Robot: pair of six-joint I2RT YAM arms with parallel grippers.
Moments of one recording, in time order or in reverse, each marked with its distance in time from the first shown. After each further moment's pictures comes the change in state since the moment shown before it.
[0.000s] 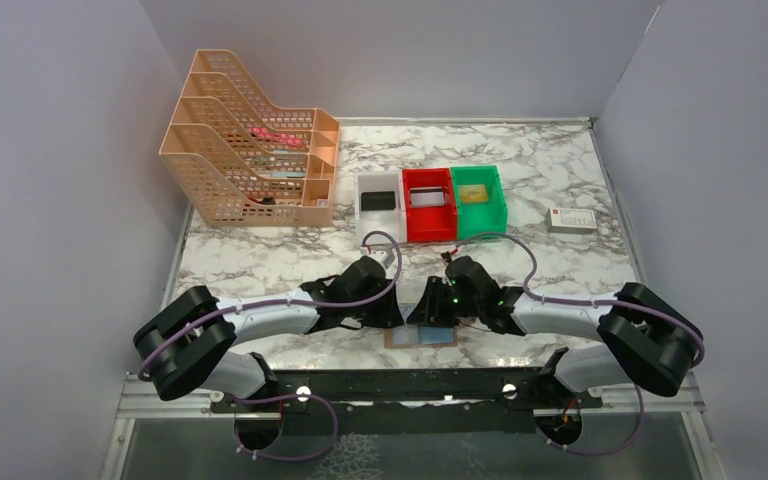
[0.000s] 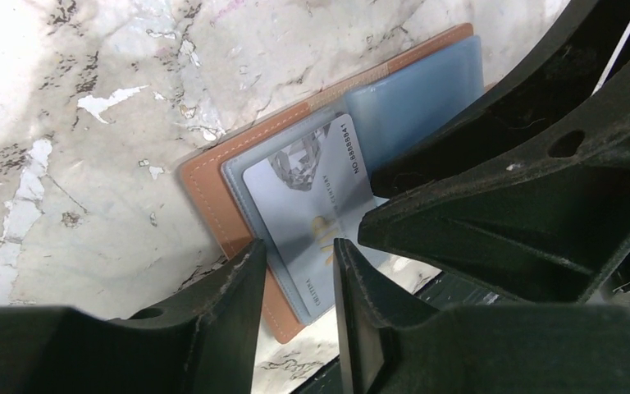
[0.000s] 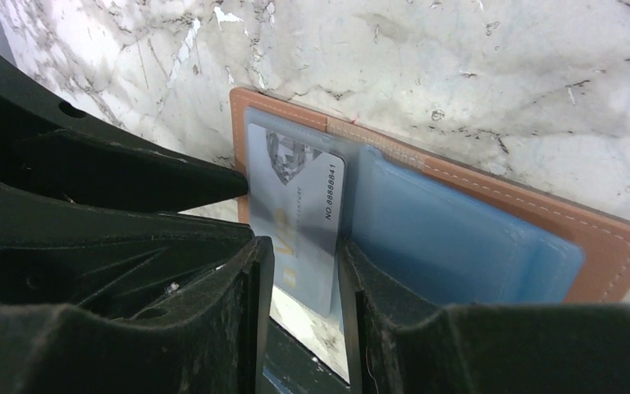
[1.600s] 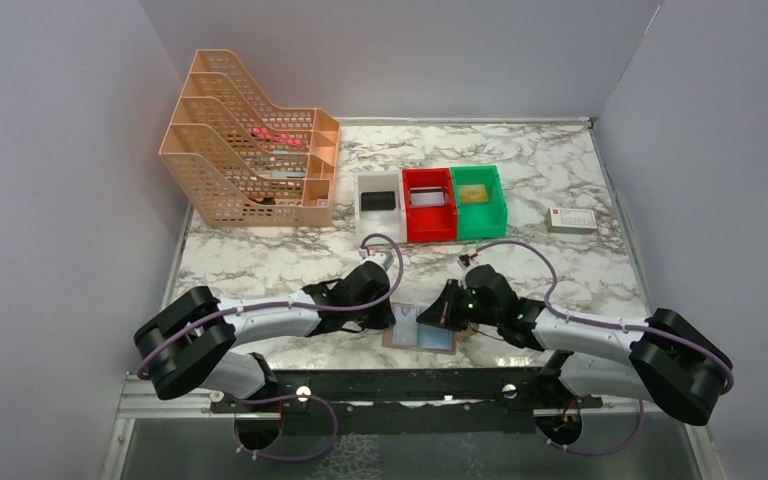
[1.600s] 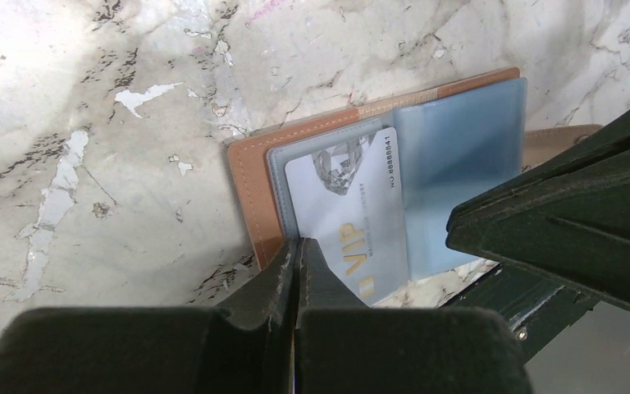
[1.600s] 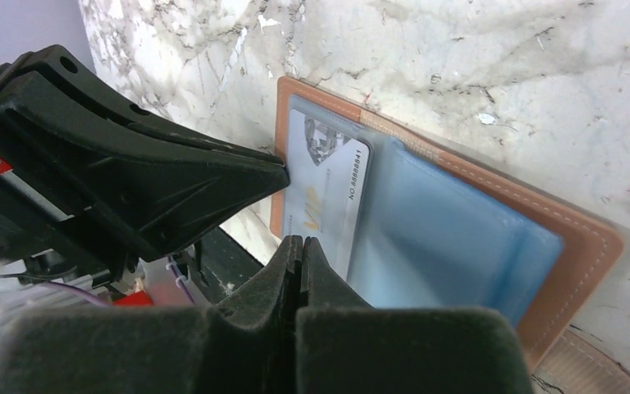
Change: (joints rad) left arm -0.037 0.002 -0.002 -0.028 -0.113 -0.008; right arm -0.012 -0.180 -0.128 0.086 0.012 0.114
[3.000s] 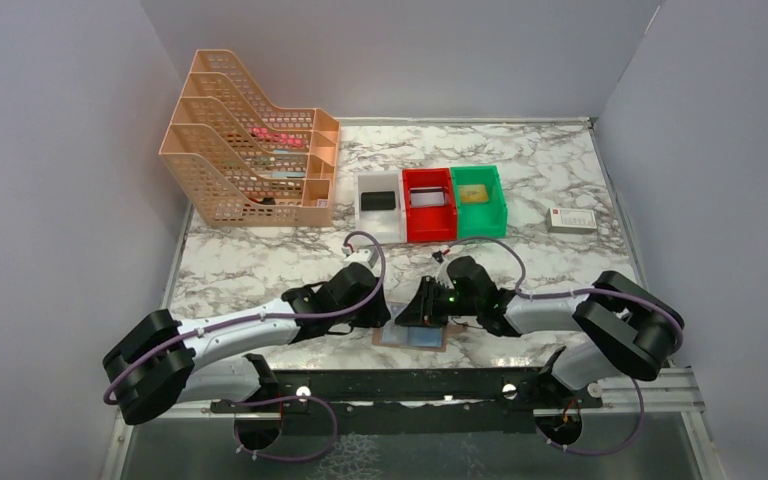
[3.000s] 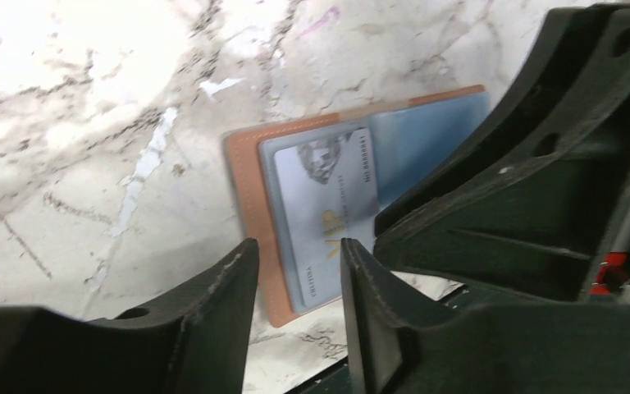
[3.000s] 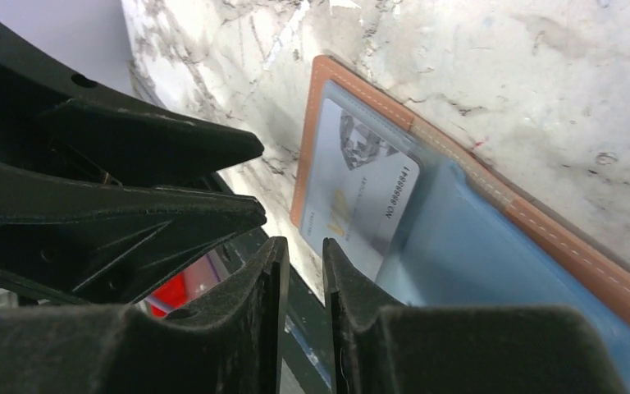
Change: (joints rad) left arm -0.002 -0.192 -0.018 -0.119 -0.102 -0.006; right arm -0.003 0.302 0.076 0.275 -0.212 -0.014
